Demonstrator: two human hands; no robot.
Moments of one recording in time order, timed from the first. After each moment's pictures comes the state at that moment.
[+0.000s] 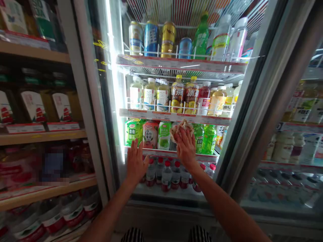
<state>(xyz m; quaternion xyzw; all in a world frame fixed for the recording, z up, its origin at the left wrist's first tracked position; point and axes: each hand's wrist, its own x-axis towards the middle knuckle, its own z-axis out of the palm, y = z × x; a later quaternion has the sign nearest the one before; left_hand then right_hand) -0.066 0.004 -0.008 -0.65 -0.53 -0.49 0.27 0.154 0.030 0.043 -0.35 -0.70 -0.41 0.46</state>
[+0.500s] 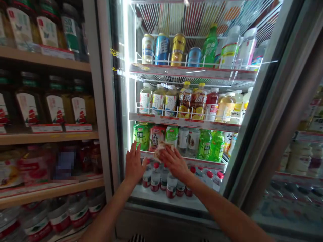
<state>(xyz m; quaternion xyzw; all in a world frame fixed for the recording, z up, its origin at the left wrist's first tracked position) -0.103 0.006 -0.003 -0.63 -0.57 -0.47 0.25 0.108 0.034 0.037 -0.20 -0.83 -0.41 0.32</state>
